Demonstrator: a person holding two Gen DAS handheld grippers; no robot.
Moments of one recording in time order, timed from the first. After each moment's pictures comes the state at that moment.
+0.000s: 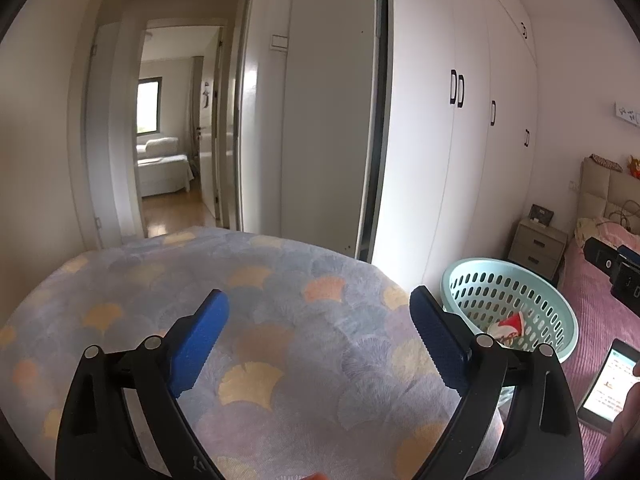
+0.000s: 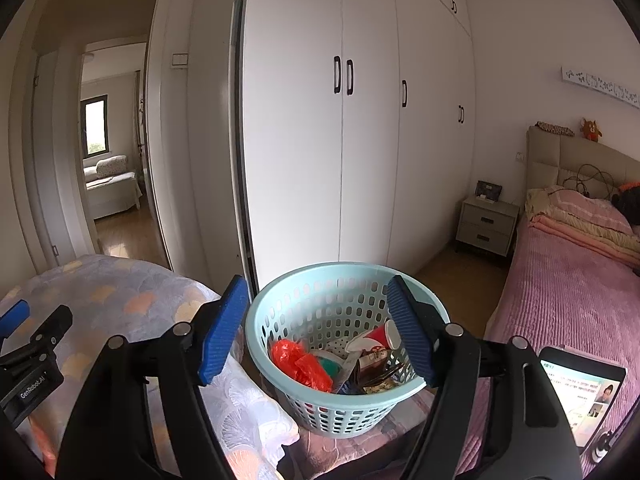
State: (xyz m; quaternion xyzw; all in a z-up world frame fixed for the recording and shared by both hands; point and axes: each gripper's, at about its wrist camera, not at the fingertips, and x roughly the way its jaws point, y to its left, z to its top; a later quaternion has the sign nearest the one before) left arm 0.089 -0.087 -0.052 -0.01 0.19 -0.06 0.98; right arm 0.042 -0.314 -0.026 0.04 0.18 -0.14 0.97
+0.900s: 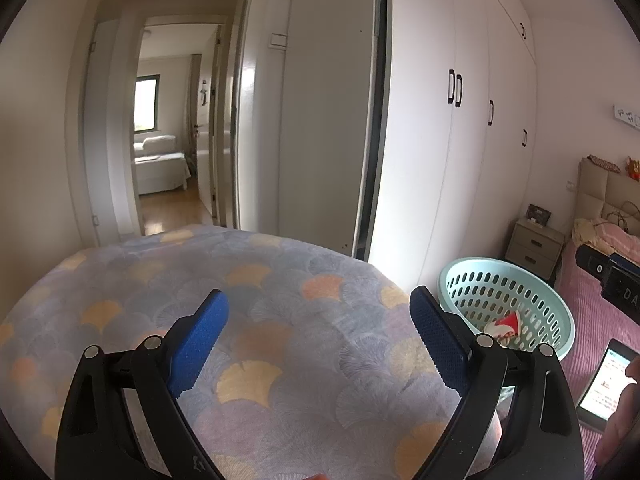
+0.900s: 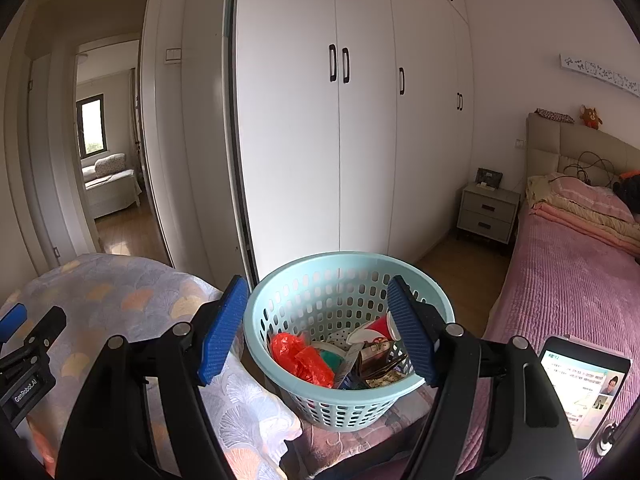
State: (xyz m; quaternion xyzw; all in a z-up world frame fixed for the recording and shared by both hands) left arm 0.088 -0.083 -0.048 -0.01 0.19 -0.06 0.98; right arm 0.048 -0.317 -0.031 0.05 0.19 -0.14 0.97
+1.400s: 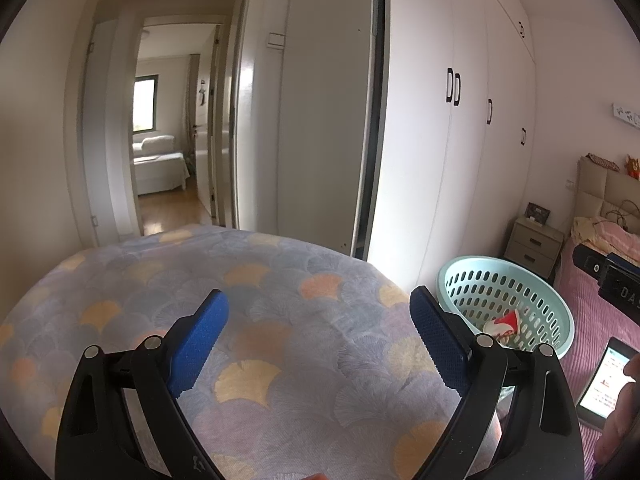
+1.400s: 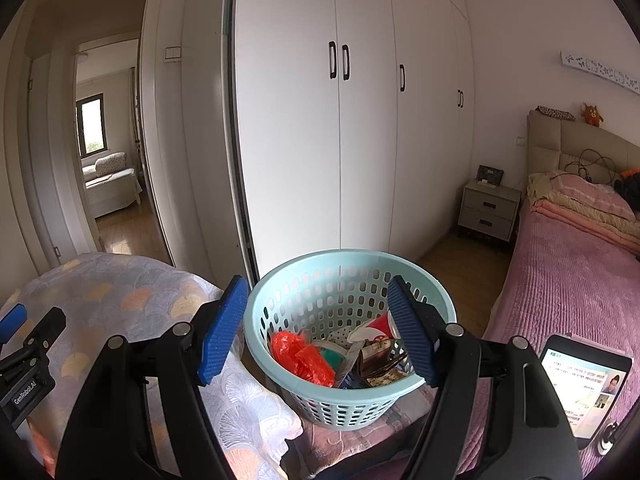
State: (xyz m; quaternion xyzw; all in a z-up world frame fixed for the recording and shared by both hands) left arm 0.088 -0.084 -0.048 -0.01 0.20 -0.07 0.98; right arm 0.049 -0.316 -0.033 0.05 0.20 -0.14 0.97
